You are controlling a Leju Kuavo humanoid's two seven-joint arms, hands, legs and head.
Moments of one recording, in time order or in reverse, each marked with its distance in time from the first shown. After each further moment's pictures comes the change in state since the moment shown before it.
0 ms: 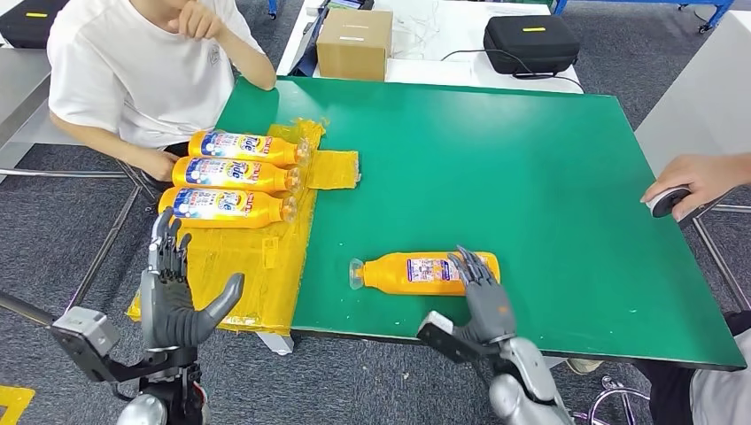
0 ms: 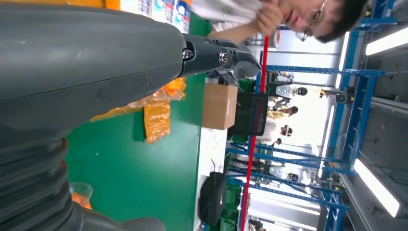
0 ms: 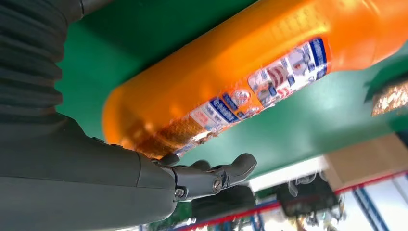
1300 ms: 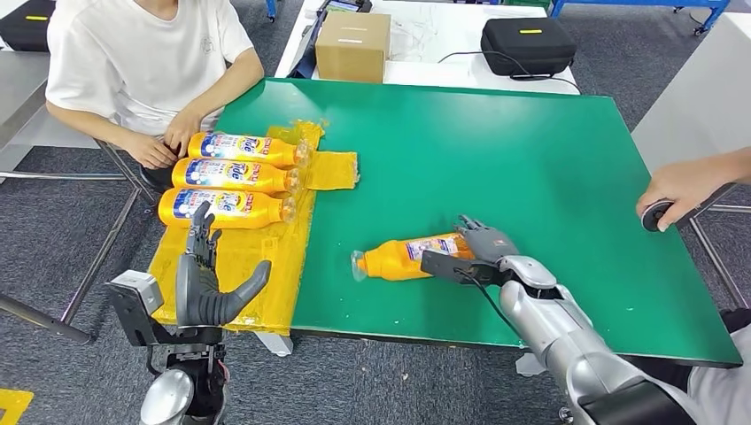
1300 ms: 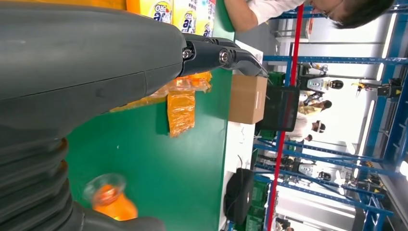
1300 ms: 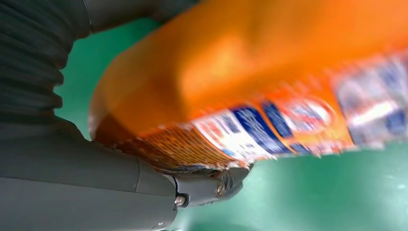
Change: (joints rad) left arm -0.098 -0.001 -0.031 0.149 -0.012 0.053 0.076; right arm -0.518 -0.017 0.192 0.565 0.020 0.412 0.193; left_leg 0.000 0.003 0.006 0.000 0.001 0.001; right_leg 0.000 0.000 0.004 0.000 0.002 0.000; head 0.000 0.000
